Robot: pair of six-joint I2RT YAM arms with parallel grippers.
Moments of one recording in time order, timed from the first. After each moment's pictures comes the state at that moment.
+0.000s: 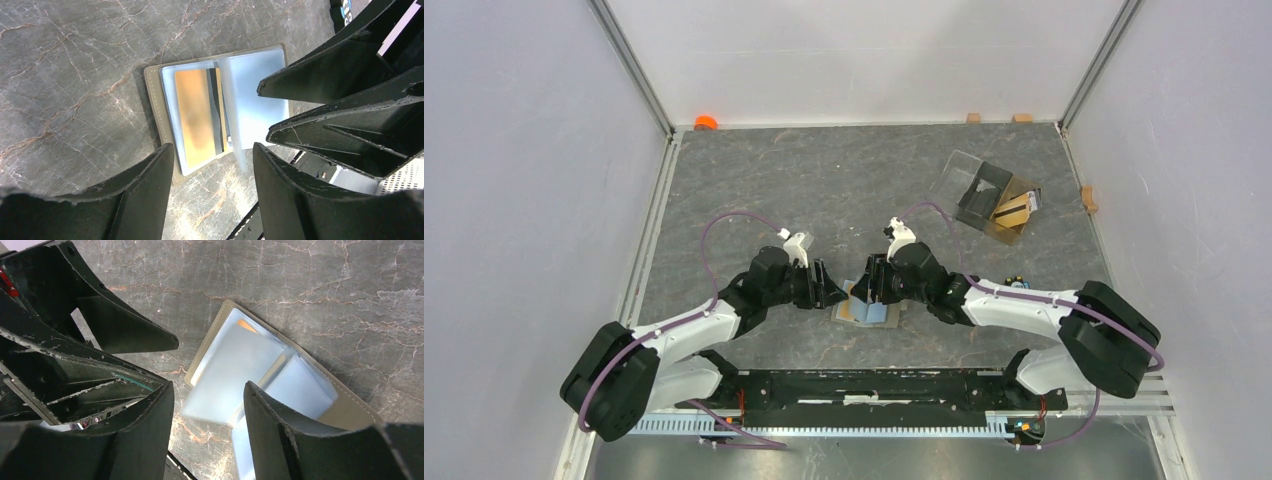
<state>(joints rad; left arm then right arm) -0.61 1.13 0.36 0.20 0.33 -0.64 0.91 1.38 0.60 0.19 -0.02 0.75</state>
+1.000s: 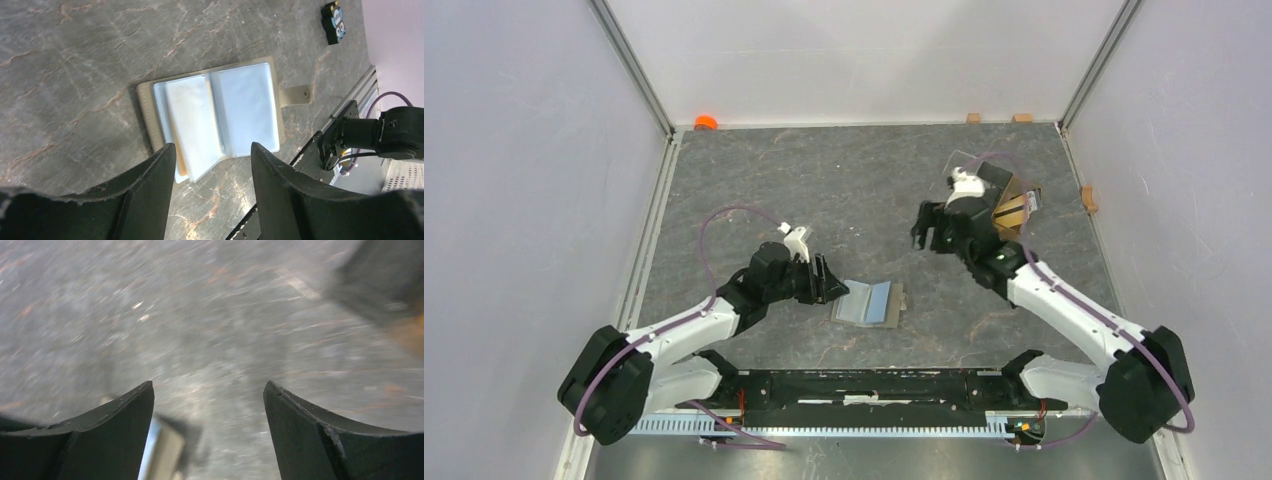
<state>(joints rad) -0.62 1.10 0.39 0.15 0.30 -0.63 0.63 1.17 0.76 -0.18 0.22 0.48</state>
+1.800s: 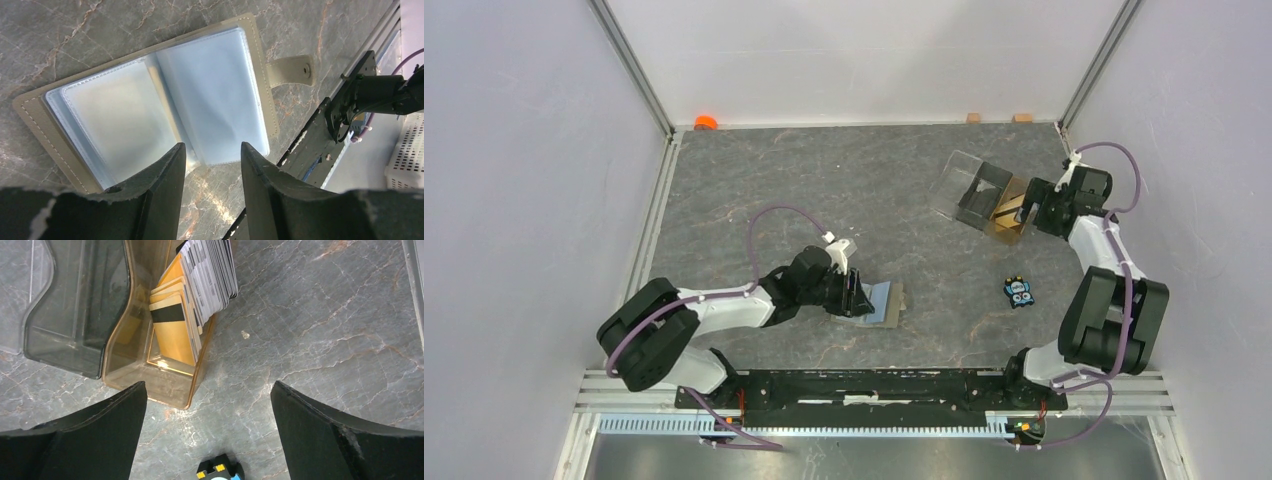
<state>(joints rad) -0.82 1.41 0.52 0.25 0.31 -0.62 -0.30 1.46 0.95 -0.32 -0.13 0.12</state>
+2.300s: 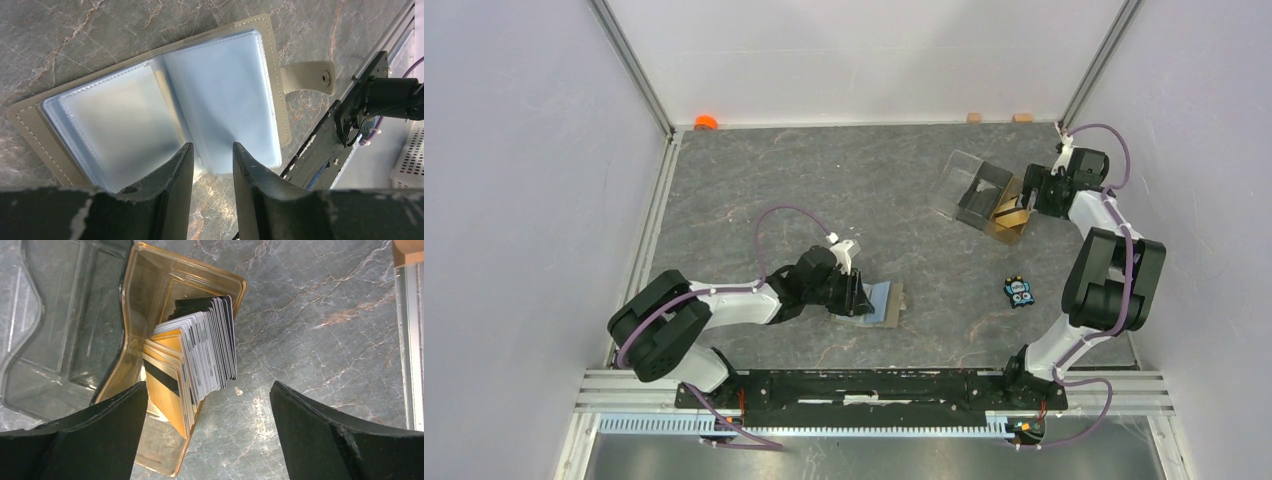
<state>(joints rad) -0.83 1.47 0.54 0.26 0.31 -0.62 -0.31 1.69 1.14 -0.30 -0.16 0.01</state>
